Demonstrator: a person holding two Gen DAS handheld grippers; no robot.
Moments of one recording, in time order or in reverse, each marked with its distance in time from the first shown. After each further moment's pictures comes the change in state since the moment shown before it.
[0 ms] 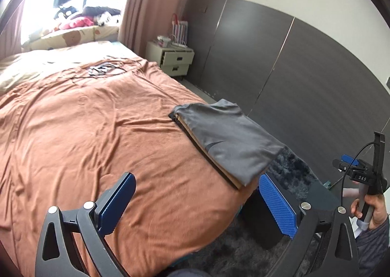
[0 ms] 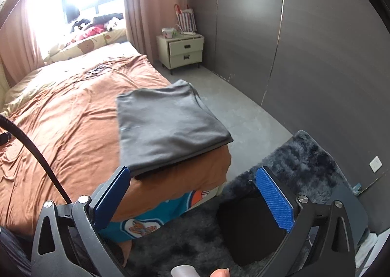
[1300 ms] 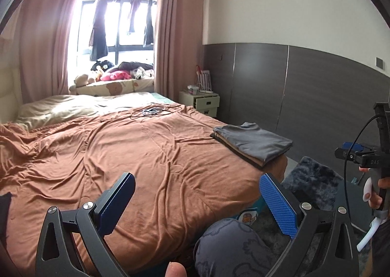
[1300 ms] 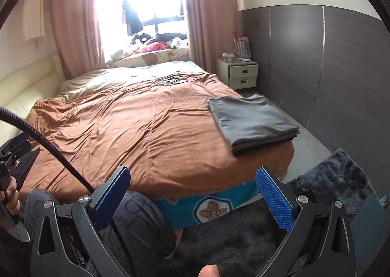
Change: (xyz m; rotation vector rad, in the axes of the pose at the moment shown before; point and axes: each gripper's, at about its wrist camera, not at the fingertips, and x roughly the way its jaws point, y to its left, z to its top) left arm -0.219 0.015 -0.169 0.119 -0.318 0.211; right arm -0.124 0.084 -0.140 -0.101 -0.155 0.249
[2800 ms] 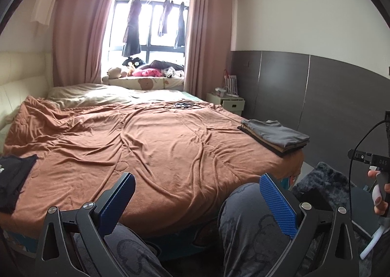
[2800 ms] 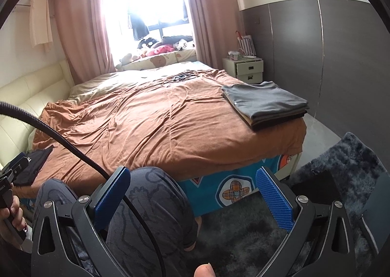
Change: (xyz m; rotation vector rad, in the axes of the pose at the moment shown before) left arm -0.088 0.041 -0.096 -0.089 -0.039 0.130; right arm -0.024 0.062 -0.092 0.067 -0.047 0.019
